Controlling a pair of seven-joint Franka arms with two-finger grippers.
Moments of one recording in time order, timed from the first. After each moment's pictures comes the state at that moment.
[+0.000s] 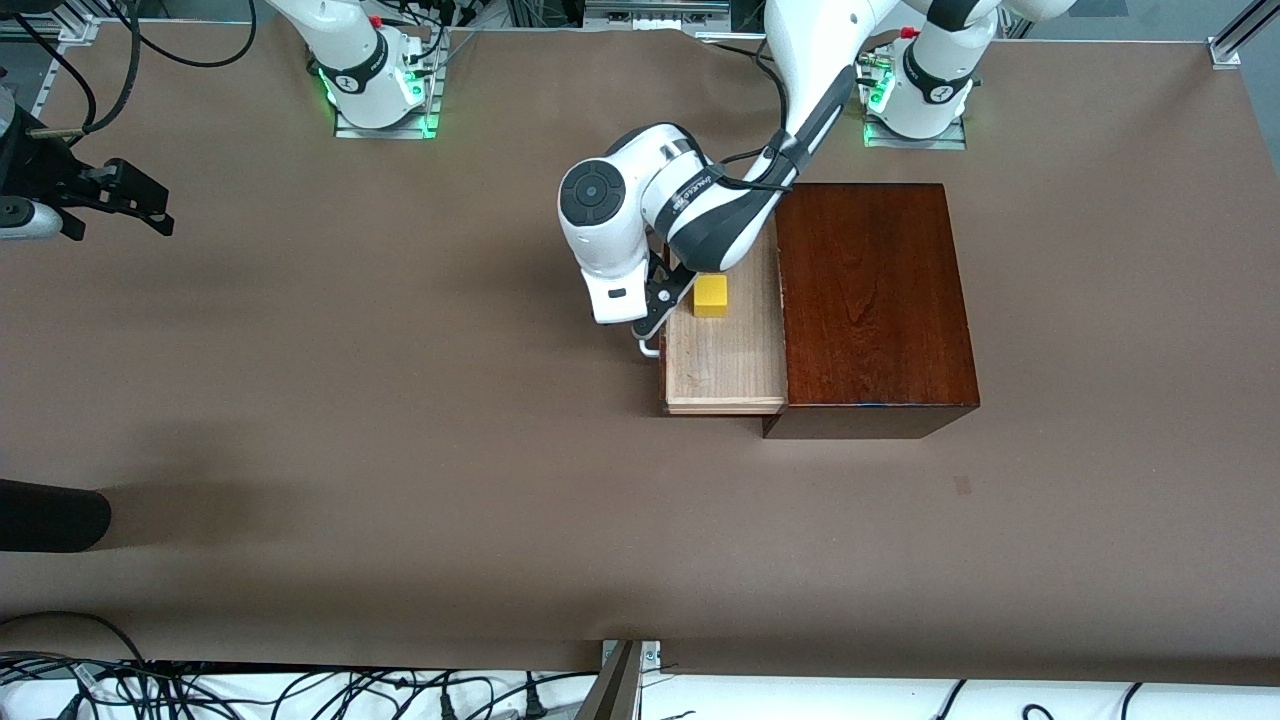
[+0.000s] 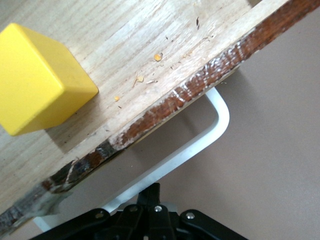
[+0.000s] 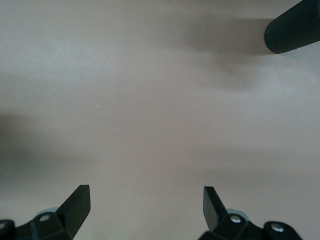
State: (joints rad) left arm -0.77 0.78 -0.09 -1.23 0.03 1.89 -1.78; right arm 0.03 -0.11 -0.06 -1.79 -0.03 1.69 -0.11
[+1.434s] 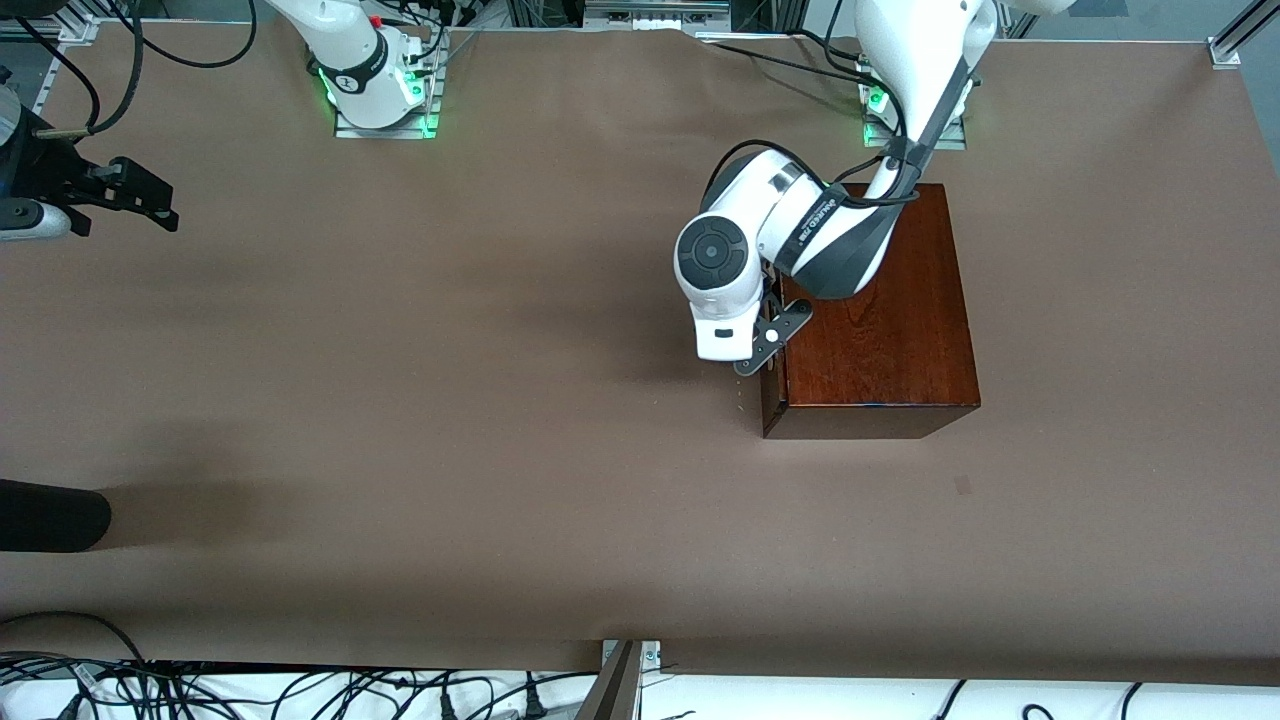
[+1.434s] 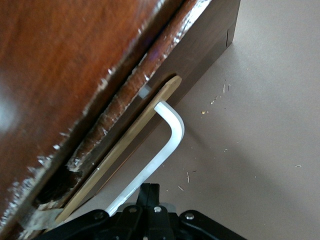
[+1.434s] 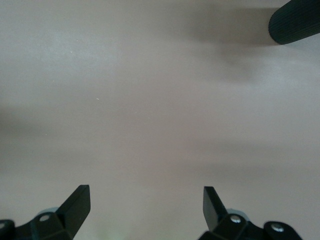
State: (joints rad) left arm -0.58 0.60 -0.08 -1.45 0.04 1.76 -1.42; right arm 0.03 -0.11 -0.06 -1.79 -0.03 1.66 -0.11
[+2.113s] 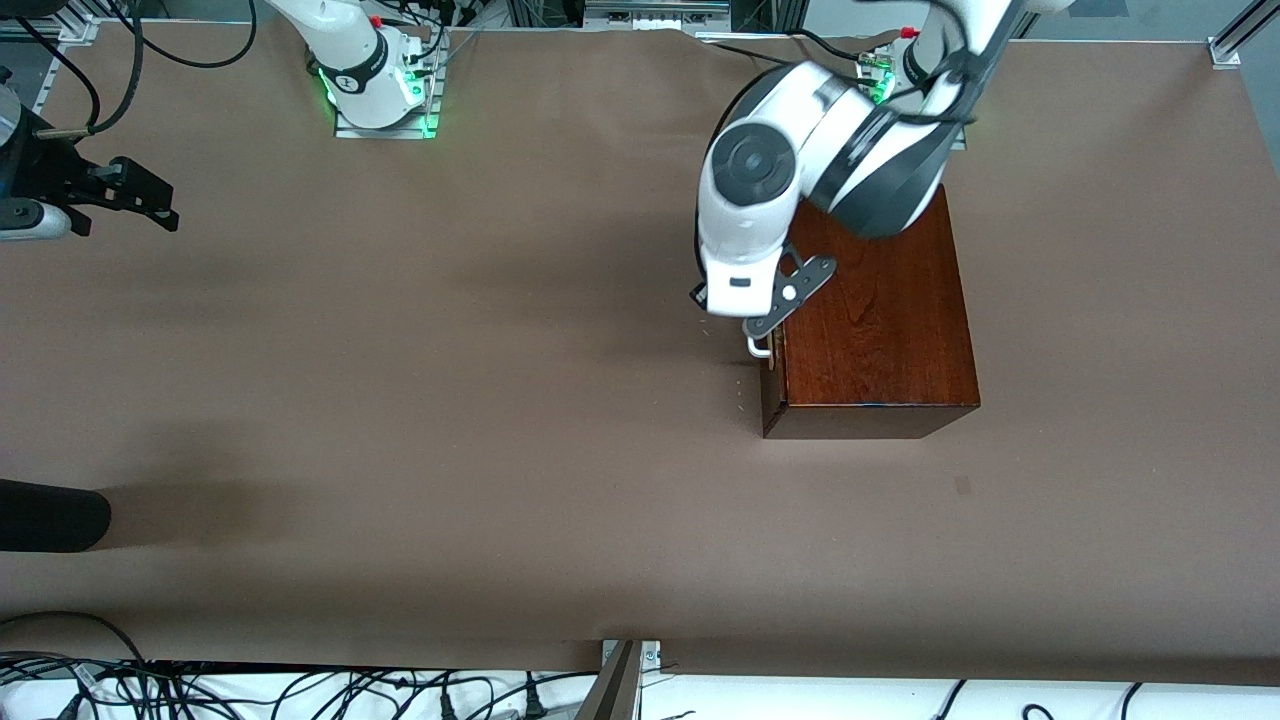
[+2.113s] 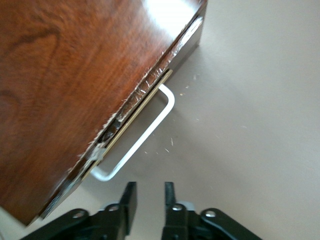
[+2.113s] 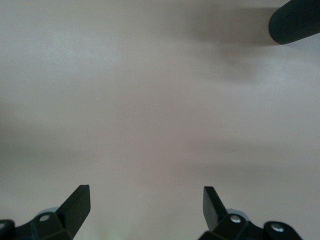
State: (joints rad) left arm -0.49 0.40 -0.17 -1.45 -0.02 1.71 -1.37; right arm 0.03 -0.11 -0.06 -1.79 -0.03 1.66 -0.11
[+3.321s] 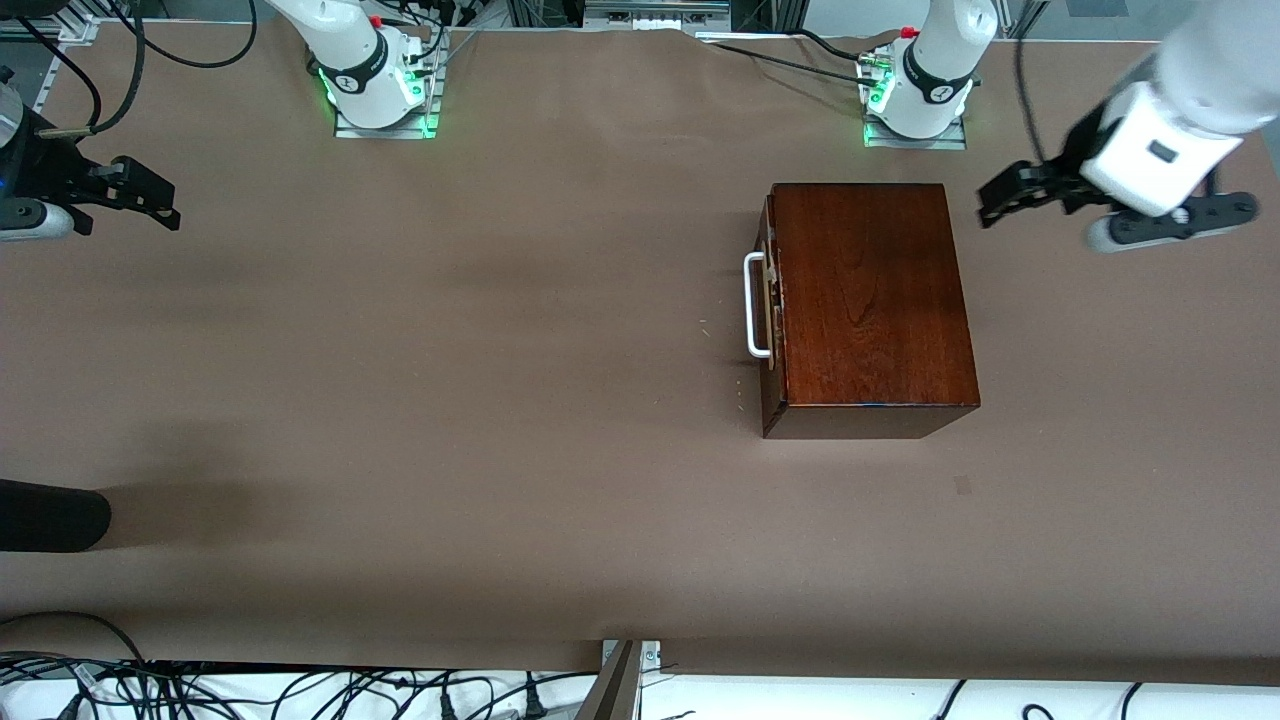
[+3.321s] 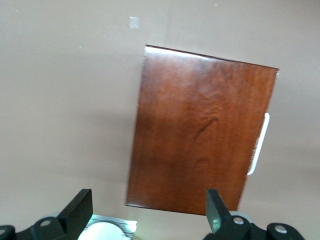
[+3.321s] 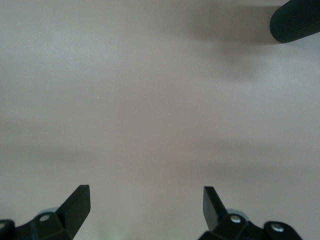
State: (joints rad) left arm -0.19 0.00 0.06 -1.56 -0.07 1.43 -0.30; right arm 0.03 -0.11 -0.06 -1.79 -0.03 1.66 -0.11
